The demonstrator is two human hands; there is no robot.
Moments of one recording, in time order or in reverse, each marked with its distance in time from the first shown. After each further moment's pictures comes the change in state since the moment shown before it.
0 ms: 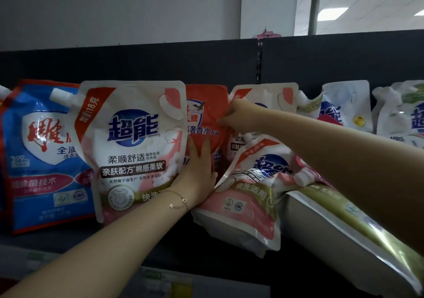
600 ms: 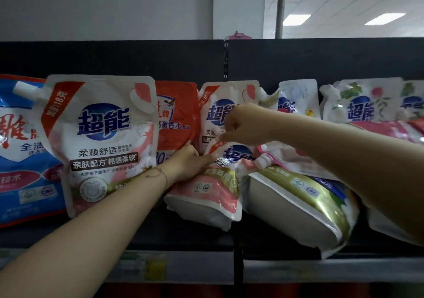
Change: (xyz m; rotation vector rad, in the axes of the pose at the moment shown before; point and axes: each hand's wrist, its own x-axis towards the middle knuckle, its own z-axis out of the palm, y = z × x) left_hand 0.005 0.034 -0.011 -0.466 -0.278 -0.102; right_hand -0.089 0.015 -0.024 -0.524 -0.019 -0.013
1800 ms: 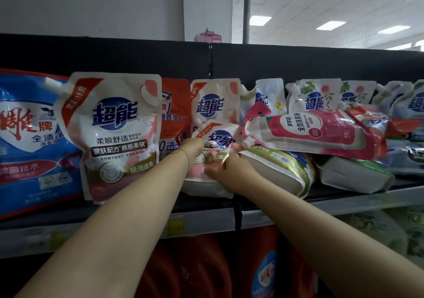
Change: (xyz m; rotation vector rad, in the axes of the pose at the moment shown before) left_hand -0.030 0.026 0.009 -0.565 0.049 -0.321; right_hand -0.081 -0.091 0.076 0.506 -0.027 0.571
